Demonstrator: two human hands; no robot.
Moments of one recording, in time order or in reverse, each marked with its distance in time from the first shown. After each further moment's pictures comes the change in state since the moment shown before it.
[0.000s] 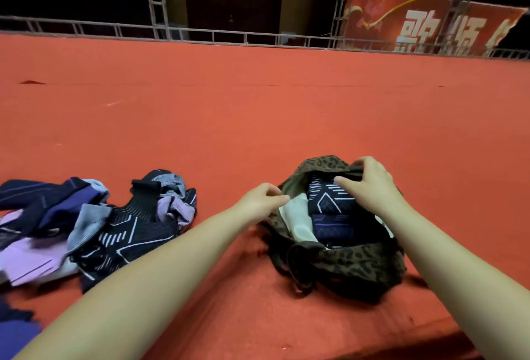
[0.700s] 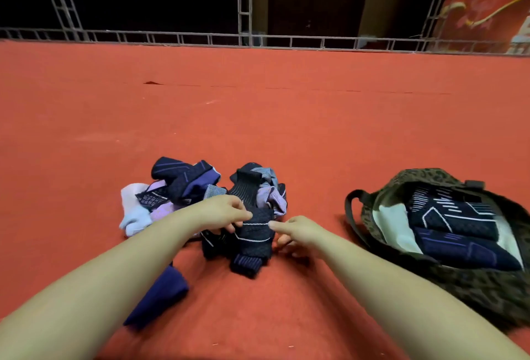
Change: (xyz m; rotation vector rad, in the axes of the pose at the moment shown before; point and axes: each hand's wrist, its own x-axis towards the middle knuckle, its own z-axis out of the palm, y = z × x) left_hand -0.146 -0.091 -0.190 0.297 0.026 -0.370; right_hand -0.111 -0.184 0.196 0.387 -1.026 0.063
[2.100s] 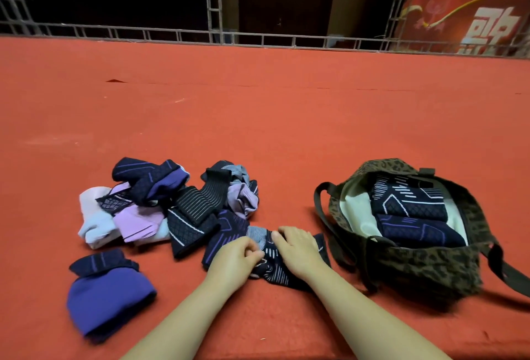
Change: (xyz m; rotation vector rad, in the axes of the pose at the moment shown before) left_hand 0.001 0.000 0.138 -0.172 0.298 0.182; right_hand -0.026 0.068 -0.006 -0.497 0.501 -0.222
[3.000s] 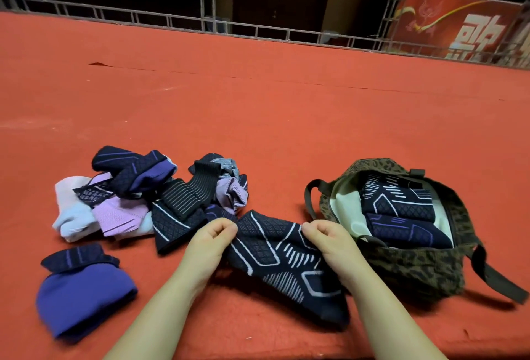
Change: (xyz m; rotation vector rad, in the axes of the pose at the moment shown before) left_hand -0.007 0.006 -0.022 -0.748 0.062 0.060; right_hand -0.041 0.020 -0.068 0.698 0.041 0.013
